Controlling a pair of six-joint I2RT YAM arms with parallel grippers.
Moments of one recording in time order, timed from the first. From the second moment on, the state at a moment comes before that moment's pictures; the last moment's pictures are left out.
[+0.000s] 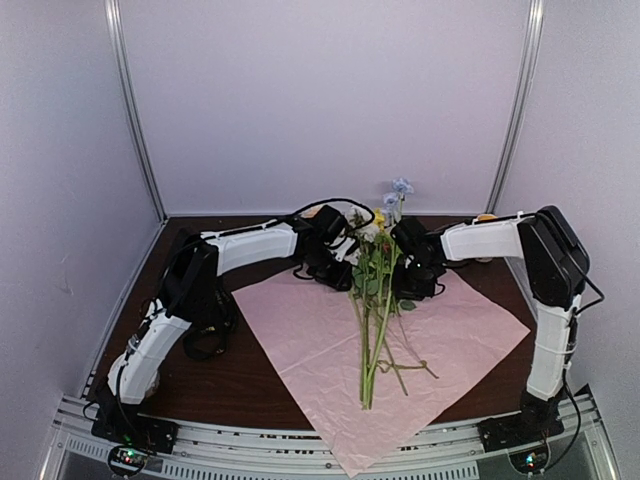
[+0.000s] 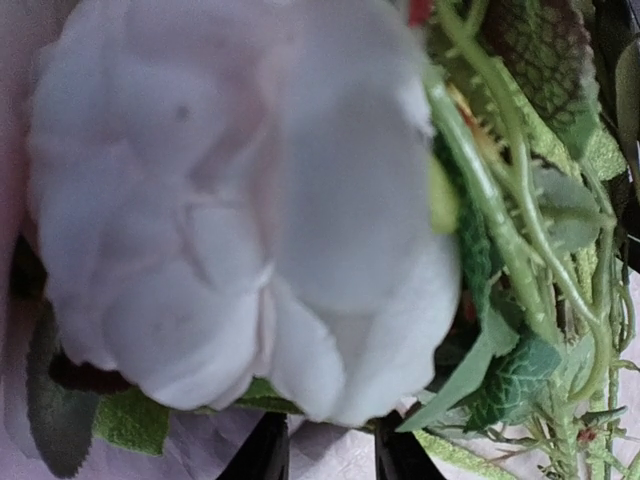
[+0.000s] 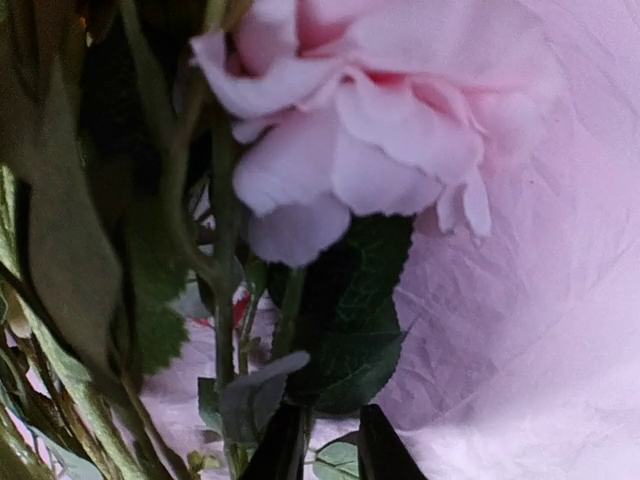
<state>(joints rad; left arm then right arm) -0.79 2.56 2.23 -0.71 0.19 -0.15 0.53 1.98 1.33 -0.56 0.09 0.74</state>
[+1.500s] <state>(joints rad) -0.79 2.48 2.09 -0.65 0.18 -0.11 0.93 1.61 0.98 -0.68 0.18 0.96</state>
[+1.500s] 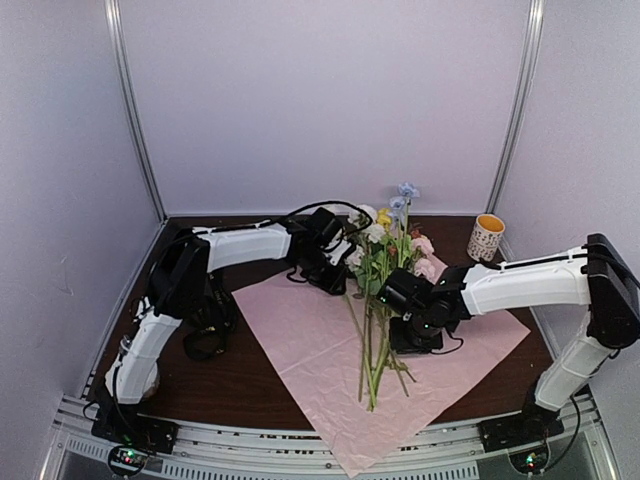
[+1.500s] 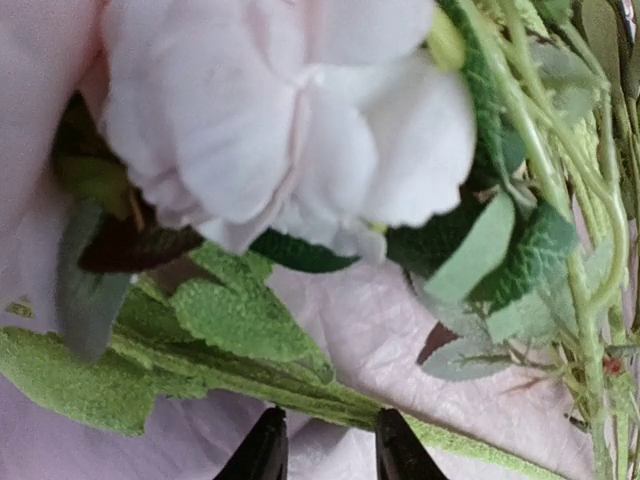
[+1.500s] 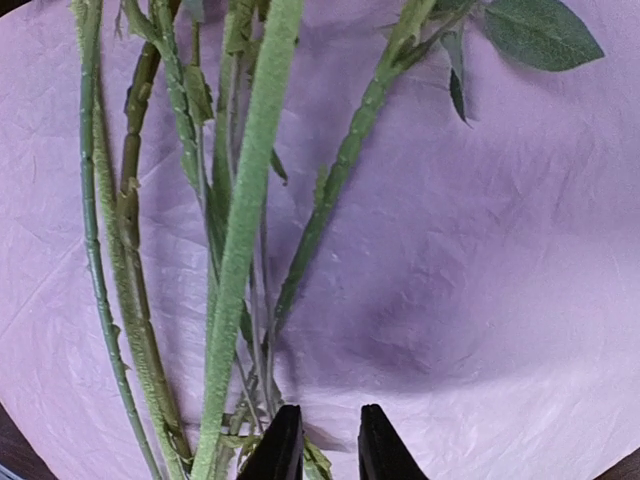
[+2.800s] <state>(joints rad) -1.57 1.67 0.86 -0.22 -0.10 0.93 1.16 1.50 0.77 -0.35 -0.04 0.87</state>
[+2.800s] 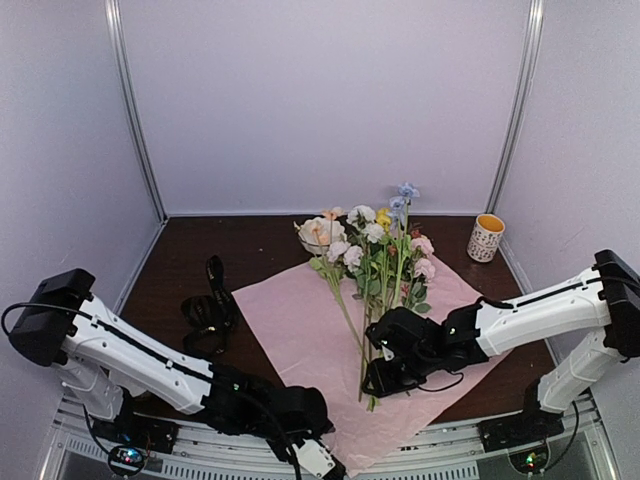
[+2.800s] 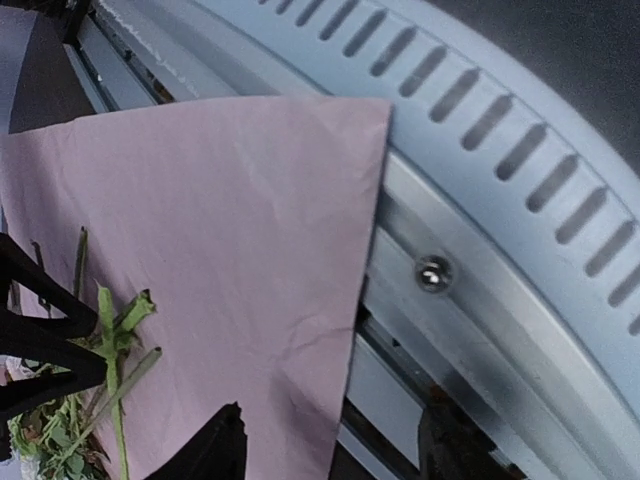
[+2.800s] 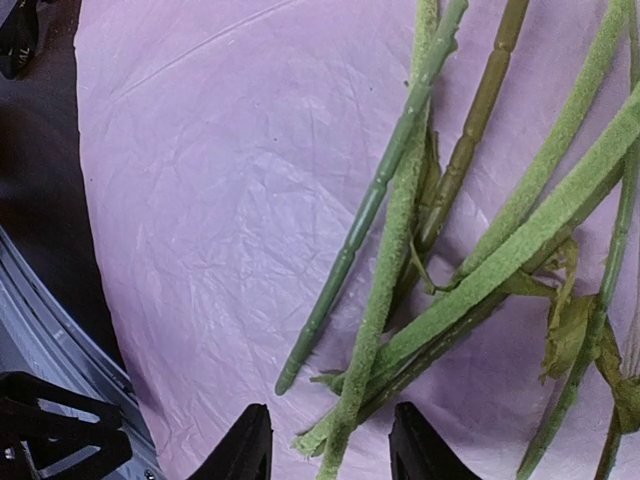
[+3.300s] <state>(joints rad) -1.57 1.80 0.95 -0.11 -0.21 0.92 1.17 1.49 0.74 -0.30 -0.04 0.91</state>
